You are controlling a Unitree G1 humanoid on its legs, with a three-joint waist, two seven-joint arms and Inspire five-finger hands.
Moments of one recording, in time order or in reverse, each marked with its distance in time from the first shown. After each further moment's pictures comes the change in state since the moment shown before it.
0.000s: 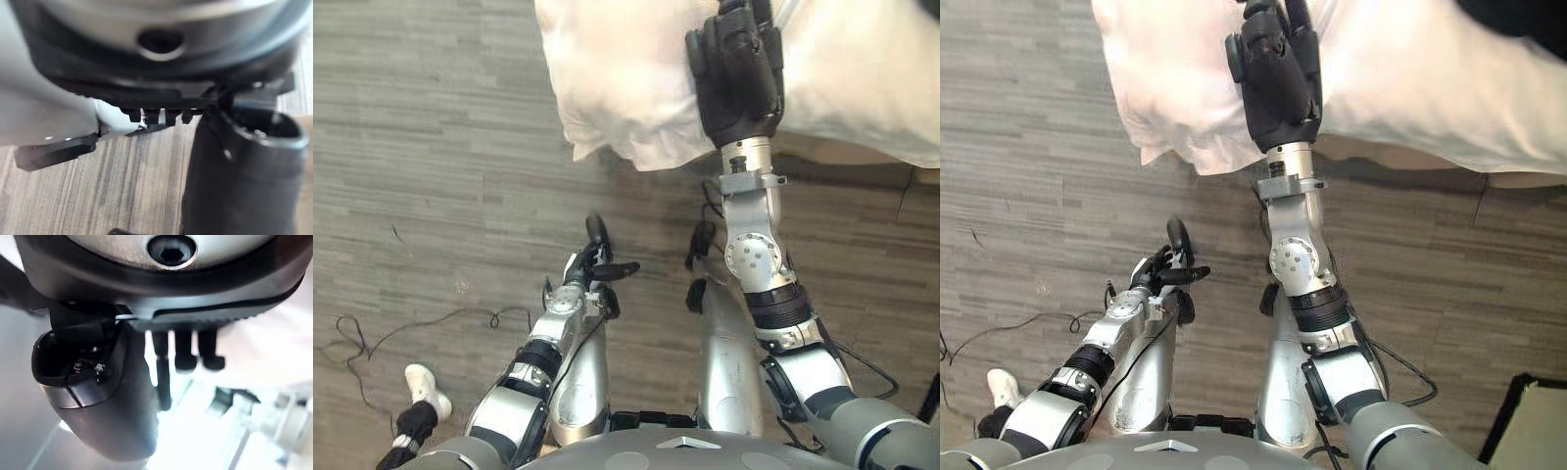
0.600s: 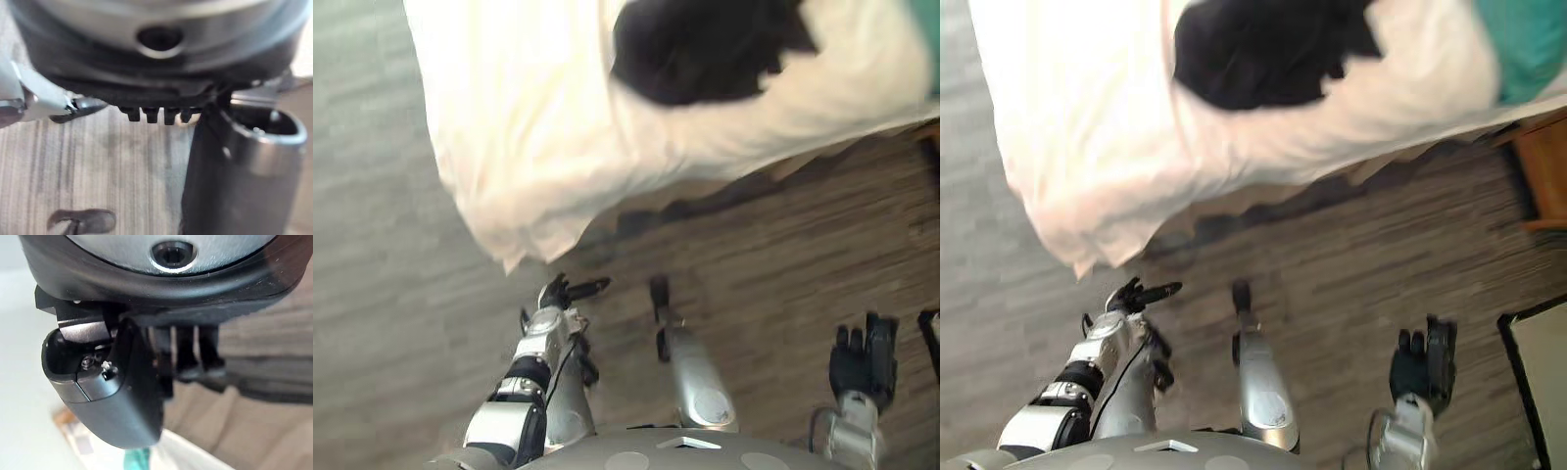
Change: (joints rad) left arm 0.084 0.010 0.217 0.114 -0.009 0.023 -0.019; right arm 0.850 0.054 -0.844 0.601 0.156 0.213 0.389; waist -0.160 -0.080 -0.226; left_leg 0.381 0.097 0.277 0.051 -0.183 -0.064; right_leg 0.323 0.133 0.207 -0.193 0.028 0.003
